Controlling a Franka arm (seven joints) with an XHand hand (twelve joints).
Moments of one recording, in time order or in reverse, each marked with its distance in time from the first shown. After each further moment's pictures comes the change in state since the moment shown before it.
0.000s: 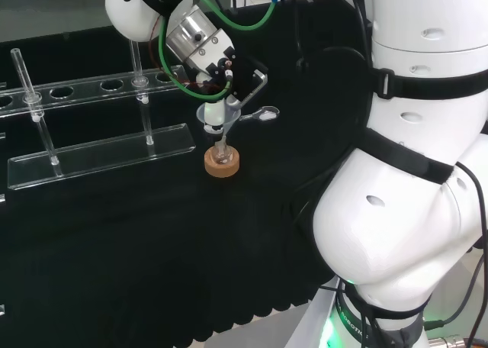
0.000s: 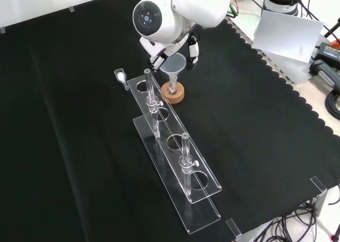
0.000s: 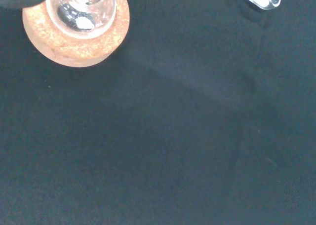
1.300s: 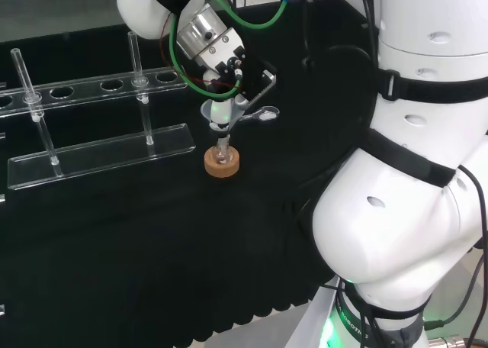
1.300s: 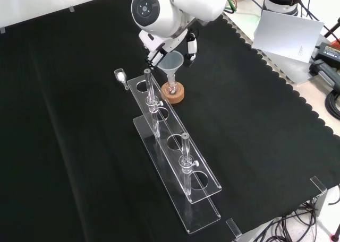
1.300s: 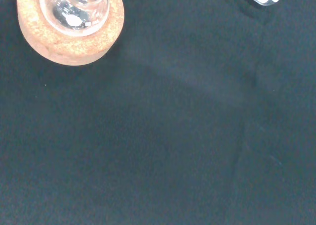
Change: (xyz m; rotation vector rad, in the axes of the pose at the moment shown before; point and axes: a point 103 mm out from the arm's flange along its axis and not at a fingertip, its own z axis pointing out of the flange) arm -0.010 -0.003 0.008 -0.021 0.037 -0.012
